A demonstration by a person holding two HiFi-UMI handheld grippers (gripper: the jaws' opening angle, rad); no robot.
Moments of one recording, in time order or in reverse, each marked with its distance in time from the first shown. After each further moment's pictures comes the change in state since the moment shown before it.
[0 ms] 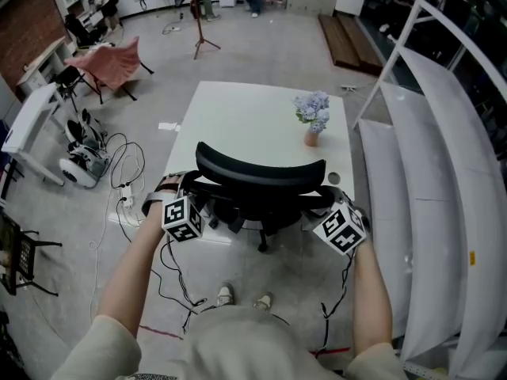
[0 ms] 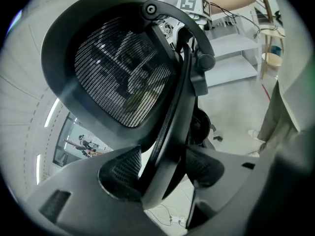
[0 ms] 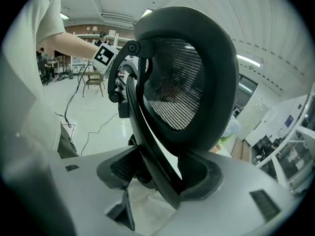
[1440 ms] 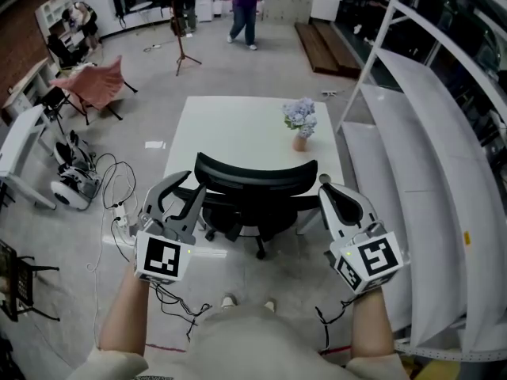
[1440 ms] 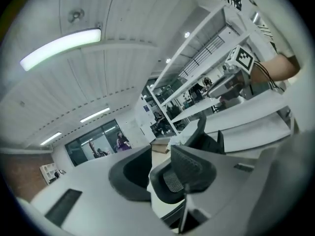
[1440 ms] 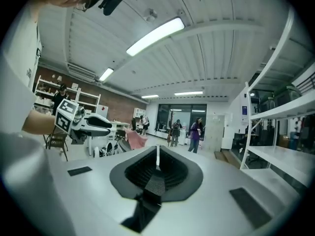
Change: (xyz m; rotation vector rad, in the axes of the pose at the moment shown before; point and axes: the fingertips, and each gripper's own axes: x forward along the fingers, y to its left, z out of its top) left arm -0.203 0.095 0.097 -0.382 -0.579 0.340; right arm -0.187 -0.006 0.156 0.389 -0.593 -0.373
